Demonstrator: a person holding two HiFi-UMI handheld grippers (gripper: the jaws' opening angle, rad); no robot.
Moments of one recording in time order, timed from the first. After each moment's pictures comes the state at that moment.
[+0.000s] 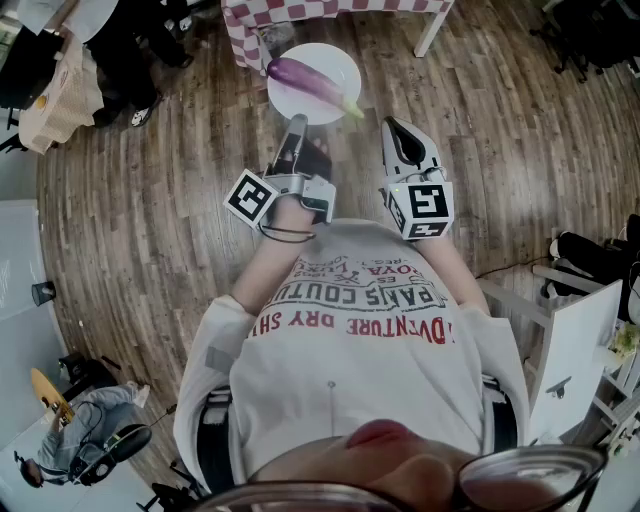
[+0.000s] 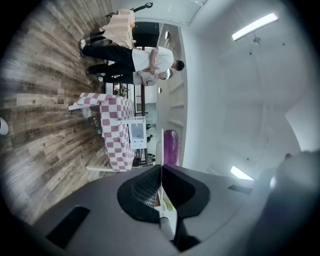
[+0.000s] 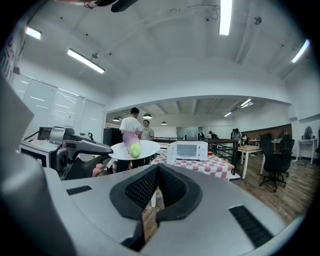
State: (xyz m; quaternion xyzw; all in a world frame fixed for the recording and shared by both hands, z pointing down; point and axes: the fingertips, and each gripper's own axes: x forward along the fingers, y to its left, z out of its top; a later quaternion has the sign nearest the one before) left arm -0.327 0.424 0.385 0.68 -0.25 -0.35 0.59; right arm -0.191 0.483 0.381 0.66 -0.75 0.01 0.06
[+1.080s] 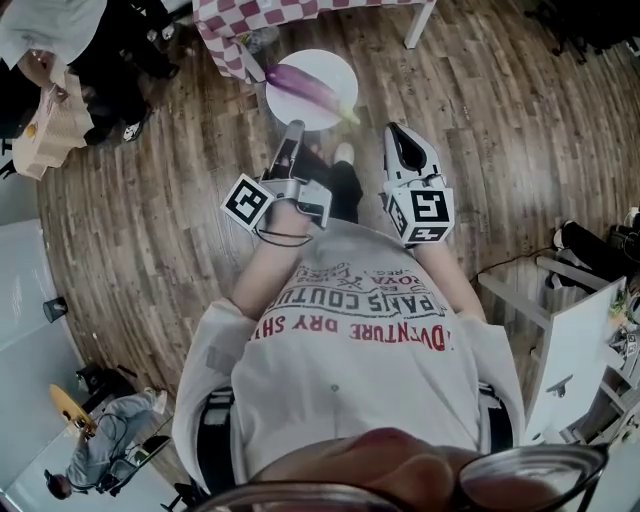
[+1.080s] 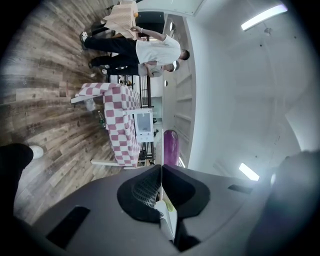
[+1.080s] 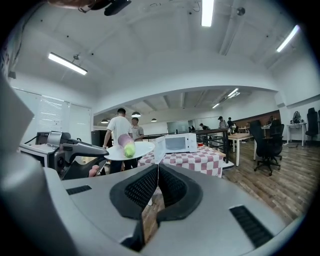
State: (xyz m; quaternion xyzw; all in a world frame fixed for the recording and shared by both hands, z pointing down) left arm -0.259 0.377 0.413 0.68 -0.25 -0.30 0.62; right arm -0.114 0.450 0.414 0.69 -0.71 0.08 0.03
